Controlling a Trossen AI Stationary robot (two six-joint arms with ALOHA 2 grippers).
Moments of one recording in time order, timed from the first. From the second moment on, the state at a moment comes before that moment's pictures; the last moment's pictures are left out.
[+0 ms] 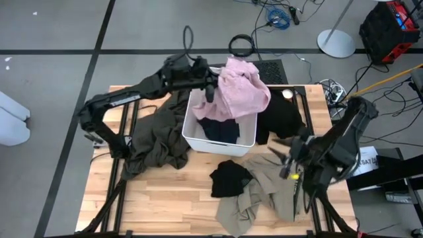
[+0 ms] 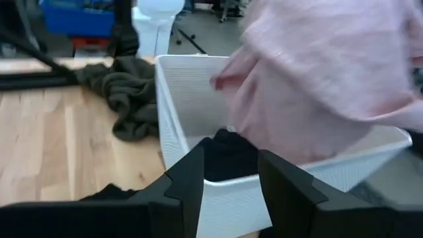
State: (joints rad) left arm 0.41 1.58 1.54 -0.08 0.23 -0.18; right arm 0.87 1.18 1.22 -1.23 1.21 1.04
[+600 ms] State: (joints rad) left arm 0.49 1.76 1.53 -0.53 0.13 0.02; right arm 0.87 0.97 1.02 -1.05 1.21 1.01
